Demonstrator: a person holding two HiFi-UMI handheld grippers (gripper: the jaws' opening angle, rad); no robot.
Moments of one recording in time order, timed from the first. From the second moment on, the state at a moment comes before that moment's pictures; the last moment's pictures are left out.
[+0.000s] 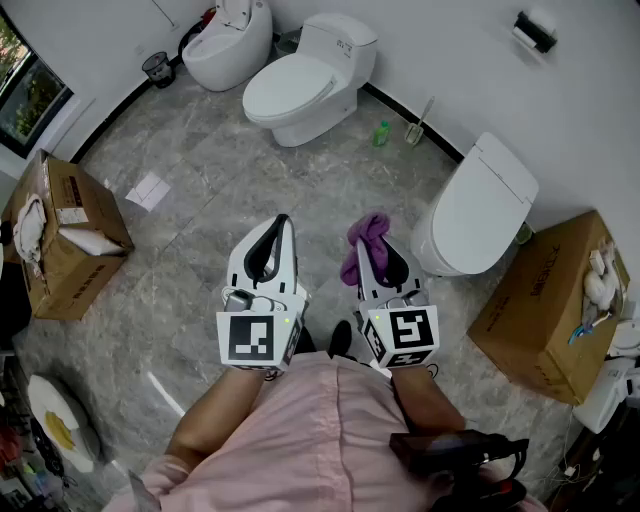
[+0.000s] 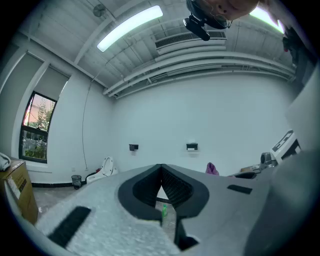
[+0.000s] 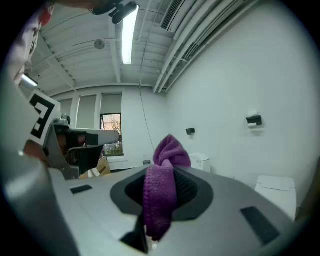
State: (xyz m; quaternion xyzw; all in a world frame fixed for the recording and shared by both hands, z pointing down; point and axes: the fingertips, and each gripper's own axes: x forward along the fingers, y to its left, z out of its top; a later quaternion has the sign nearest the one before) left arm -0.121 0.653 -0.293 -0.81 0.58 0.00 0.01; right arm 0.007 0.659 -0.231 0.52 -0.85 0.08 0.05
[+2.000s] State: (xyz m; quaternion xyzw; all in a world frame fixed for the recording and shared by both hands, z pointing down) left arm -0.185 0.246 -0.244 -0.83 0.55 -0.01 -0.04; right arm -0.044 0.266 -0.204 0.55 -0.83 0.10 0.03
